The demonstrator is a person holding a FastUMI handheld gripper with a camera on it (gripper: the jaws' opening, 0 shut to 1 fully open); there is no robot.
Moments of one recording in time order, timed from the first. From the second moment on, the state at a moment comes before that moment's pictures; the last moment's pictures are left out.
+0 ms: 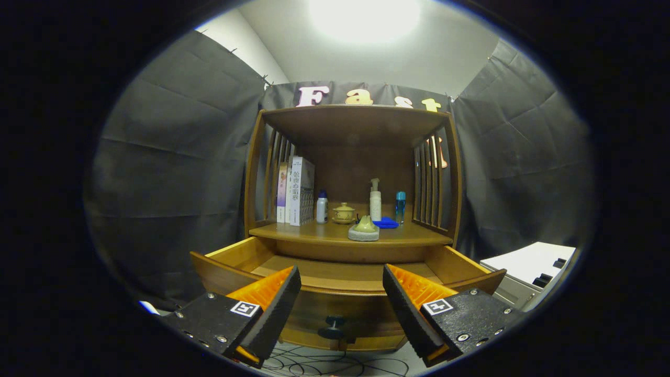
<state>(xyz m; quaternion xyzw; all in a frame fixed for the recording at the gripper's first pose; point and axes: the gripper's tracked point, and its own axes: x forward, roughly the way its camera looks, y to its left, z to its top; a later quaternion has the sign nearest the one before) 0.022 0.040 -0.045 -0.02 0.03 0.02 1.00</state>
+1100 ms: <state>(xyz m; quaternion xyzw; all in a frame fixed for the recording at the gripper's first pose) 0.044 0.033 -0.143 -0.05 0.11 0.00 0.99</state>
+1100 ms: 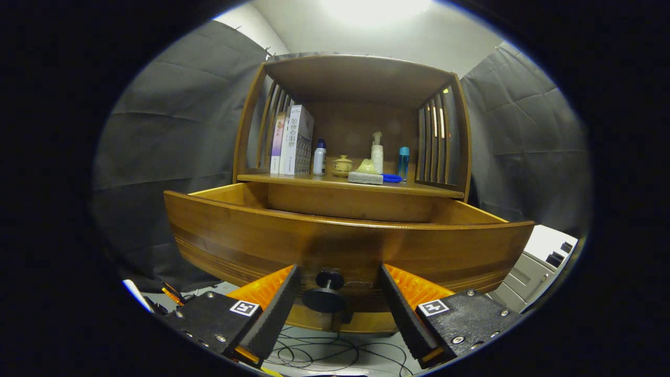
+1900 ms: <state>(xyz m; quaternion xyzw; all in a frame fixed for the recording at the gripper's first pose) 0.069 0.025 -0.144 -0.04 0.12 -0.02 0.99</state>
